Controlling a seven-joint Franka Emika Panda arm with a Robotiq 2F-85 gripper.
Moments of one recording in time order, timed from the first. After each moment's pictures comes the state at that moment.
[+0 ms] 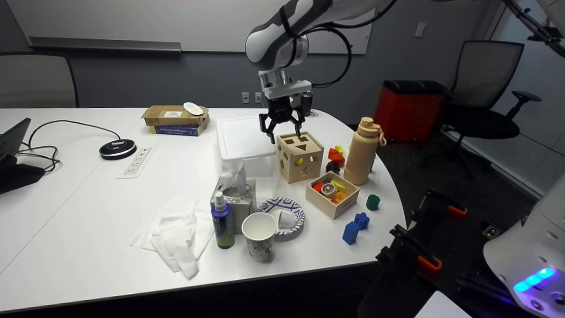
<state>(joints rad) 0.03 0.86 -0.03 -1.37 0.08 1.86 0.36</state>
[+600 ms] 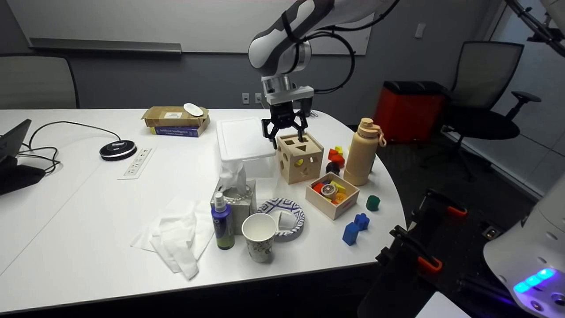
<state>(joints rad) 0.03 0.85 -0.04 -1.42 0.10 1.88 0.38</state>
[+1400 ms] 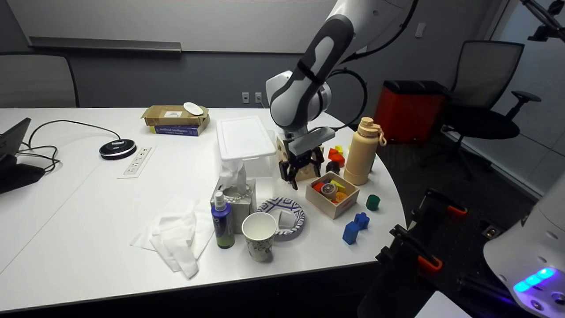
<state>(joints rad) 0.13 0.74 -0.04 -1.93 -0.02 2.32 0.36</state>
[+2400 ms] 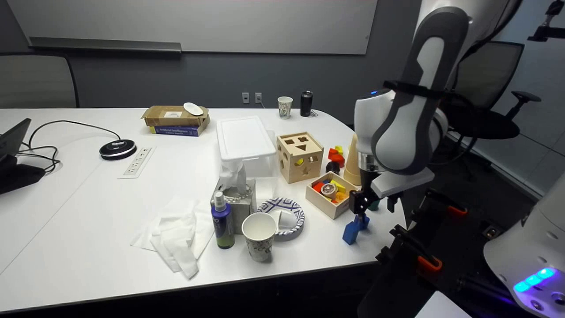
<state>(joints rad) 0.20 0.40 -0.13 -2.78 0.06 2.94 0.50</state>
